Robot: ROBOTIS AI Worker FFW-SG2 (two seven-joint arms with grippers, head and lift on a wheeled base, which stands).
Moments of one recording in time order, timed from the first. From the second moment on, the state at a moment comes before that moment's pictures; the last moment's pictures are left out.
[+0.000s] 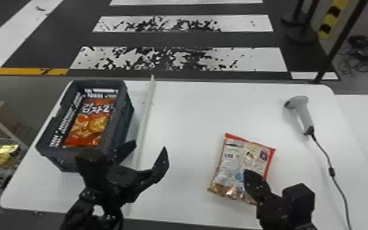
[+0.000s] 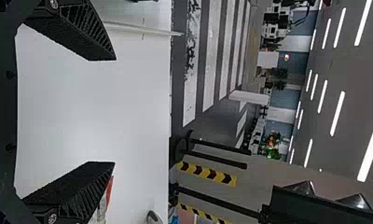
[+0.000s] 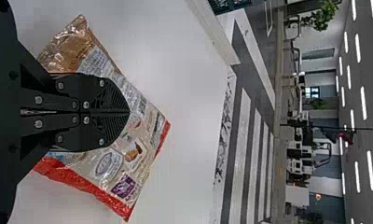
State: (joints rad) left arm 0.57 0.06 0.01 -2.07 0.10 0.26 -0.29; right arm 0.54 -0.19 0.23 -1.83 -0.04 0.13 0.06
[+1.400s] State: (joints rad) left arm 0.58 0.06 0.01 -2.09 0.12 0.25 -0.30; right arm 0.53 -0.20 0.27 -1.84 0.01 0.14 0.08
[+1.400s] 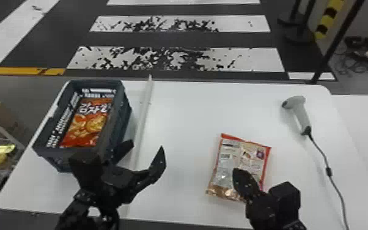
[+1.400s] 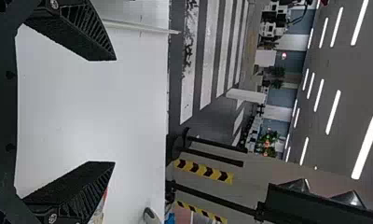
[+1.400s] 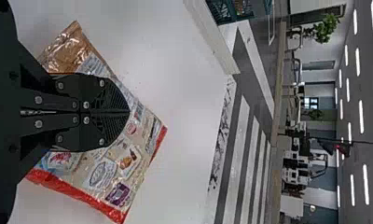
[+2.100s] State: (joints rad) left arm 0.61 0.06 0.05 -2.13 0.12 0.26 -0.30; right arm 0.35 -0.18 0.46 -1.68 0.06 0.21 0.08
